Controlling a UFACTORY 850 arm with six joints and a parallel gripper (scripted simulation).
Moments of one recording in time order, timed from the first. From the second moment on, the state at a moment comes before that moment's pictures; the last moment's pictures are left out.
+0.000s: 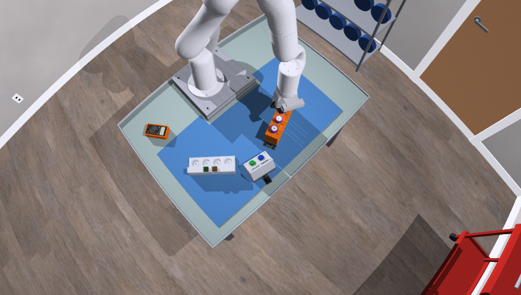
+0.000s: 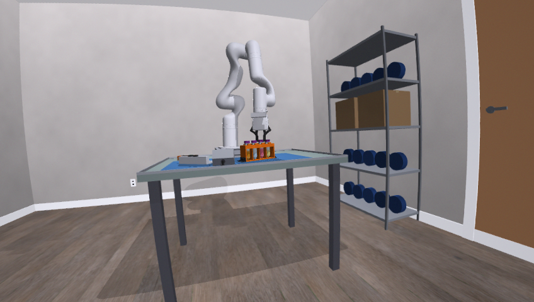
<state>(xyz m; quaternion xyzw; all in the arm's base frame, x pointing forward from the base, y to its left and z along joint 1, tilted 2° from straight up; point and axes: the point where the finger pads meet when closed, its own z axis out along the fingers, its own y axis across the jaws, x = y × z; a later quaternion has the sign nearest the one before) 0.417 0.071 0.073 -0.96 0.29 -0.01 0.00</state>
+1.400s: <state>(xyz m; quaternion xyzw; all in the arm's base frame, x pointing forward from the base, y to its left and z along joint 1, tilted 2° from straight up) 0.416 0.071 0.073 -0.49 0.87 0.03 0.05</state>
